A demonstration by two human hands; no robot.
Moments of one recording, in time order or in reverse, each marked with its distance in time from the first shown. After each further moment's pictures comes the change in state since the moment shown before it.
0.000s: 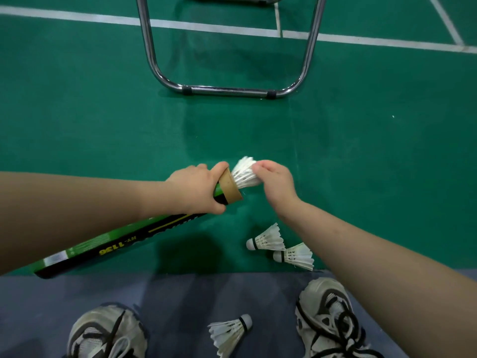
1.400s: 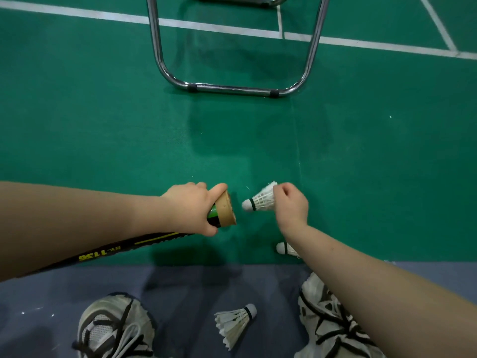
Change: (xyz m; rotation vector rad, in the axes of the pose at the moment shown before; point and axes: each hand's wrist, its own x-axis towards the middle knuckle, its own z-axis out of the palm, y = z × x) left_hand -0.044 -0.011 0.026 0.148 -0.050 0.068; right_hand -0.031 0.052 0.002 -0.259 0.274 0.145
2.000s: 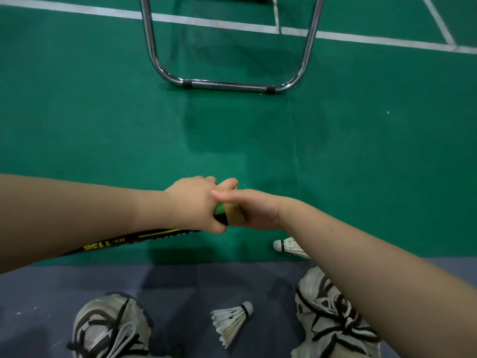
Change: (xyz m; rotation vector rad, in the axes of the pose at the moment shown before) left_hand 0.002 0.015 -0.018 -0.081 0.056 0.105; right_hand -0.024 -0.056 0.008 0.273 -1.223 0.171
